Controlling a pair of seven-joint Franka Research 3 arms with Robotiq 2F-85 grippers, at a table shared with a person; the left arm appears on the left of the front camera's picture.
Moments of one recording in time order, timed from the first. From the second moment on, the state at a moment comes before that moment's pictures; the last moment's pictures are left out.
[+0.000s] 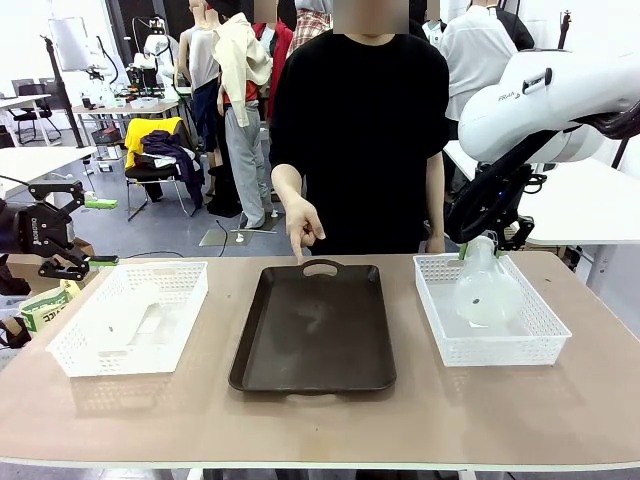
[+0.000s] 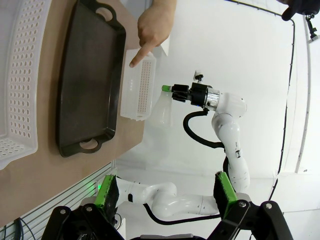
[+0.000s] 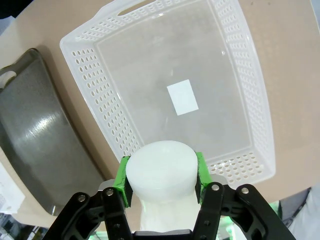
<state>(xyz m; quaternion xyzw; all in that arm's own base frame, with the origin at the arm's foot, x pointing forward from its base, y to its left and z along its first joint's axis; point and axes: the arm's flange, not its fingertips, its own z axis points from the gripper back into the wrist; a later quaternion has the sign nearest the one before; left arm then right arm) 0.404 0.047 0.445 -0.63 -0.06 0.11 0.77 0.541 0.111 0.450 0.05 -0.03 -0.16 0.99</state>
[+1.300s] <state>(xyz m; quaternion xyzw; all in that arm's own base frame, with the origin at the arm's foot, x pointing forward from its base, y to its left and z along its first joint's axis) 0.404 0.047 0.445 -0.63 -0.06 0.11 0.77 0.577 0.363 0.439 0.08 -0.02 -0.01 1.00</state>
